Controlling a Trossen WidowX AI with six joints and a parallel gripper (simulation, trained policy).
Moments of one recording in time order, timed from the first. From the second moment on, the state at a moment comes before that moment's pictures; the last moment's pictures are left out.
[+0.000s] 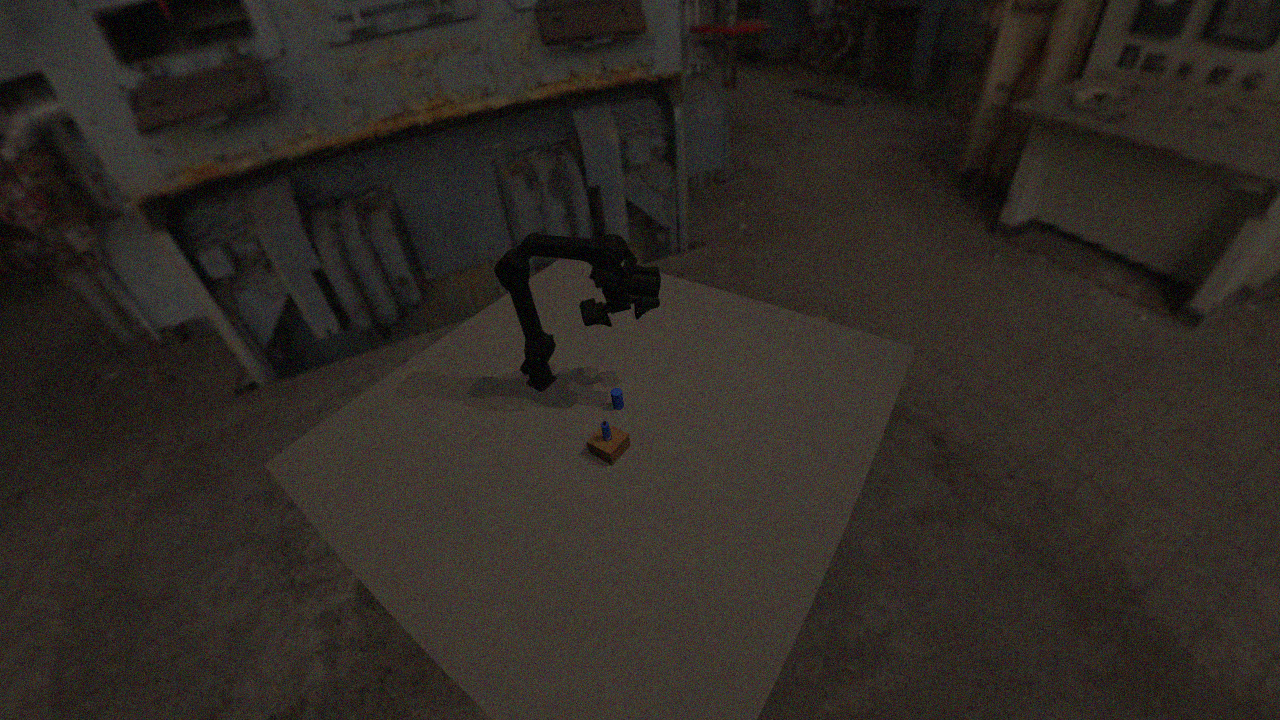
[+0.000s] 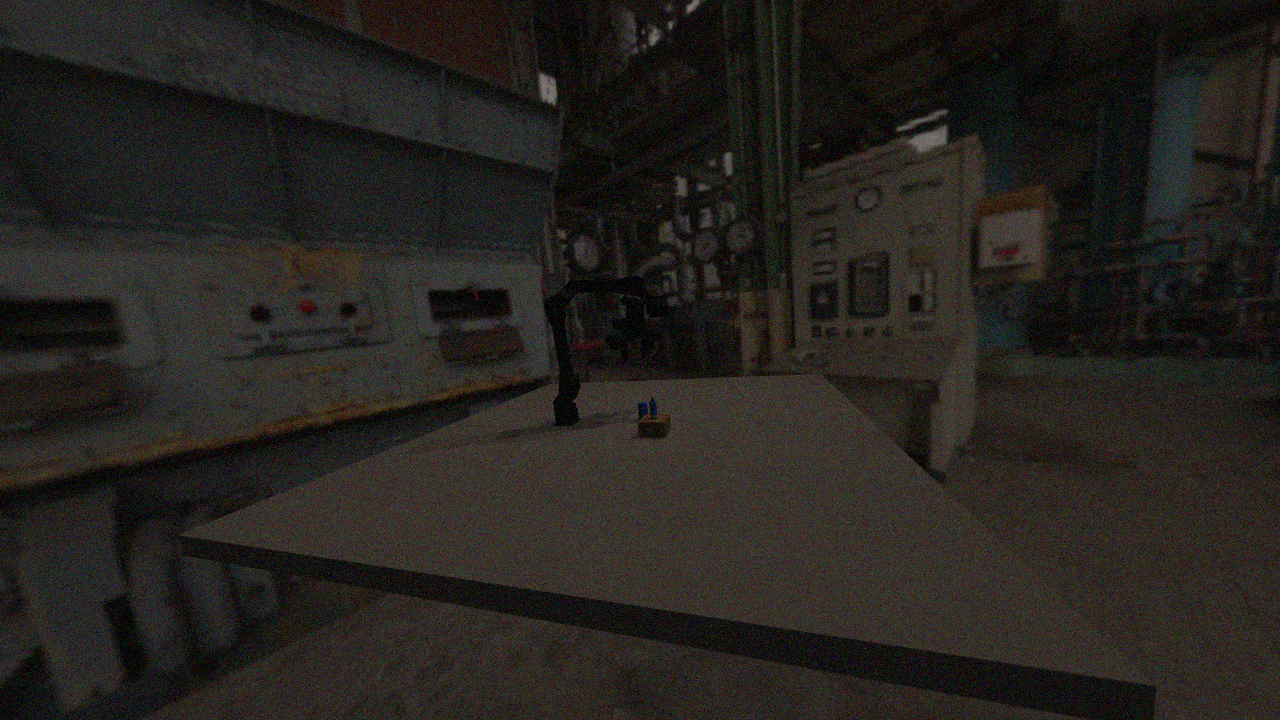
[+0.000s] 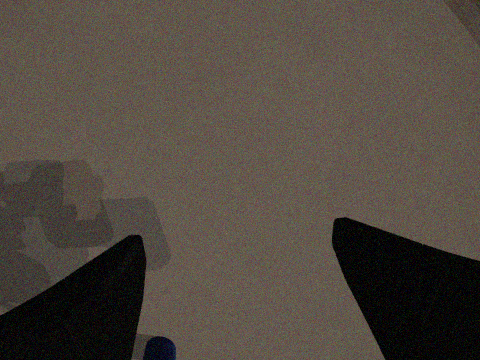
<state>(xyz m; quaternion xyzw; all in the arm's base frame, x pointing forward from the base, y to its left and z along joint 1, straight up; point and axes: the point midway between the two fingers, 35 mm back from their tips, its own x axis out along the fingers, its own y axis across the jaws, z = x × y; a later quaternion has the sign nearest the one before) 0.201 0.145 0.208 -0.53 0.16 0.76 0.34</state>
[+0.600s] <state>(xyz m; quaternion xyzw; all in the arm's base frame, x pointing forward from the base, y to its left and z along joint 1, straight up) 0.236 0.102 0.190 -0.55 0.22 0.73 0.33</state>
